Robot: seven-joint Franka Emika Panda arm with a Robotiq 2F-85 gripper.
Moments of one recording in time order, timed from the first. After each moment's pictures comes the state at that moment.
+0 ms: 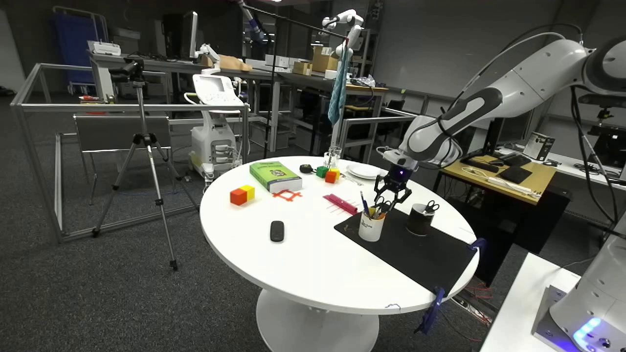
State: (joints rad) arm -0.09 0.34 0.18 -2.19 0.29 2.66 -2.27
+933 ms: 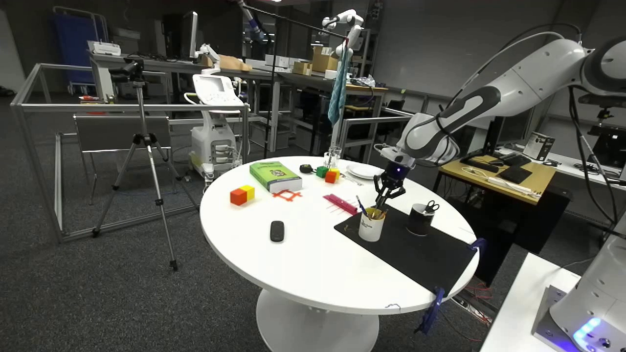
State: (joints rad) arm -0.10 0.35 0.19 -2.16 0.29 2.66 -2.27
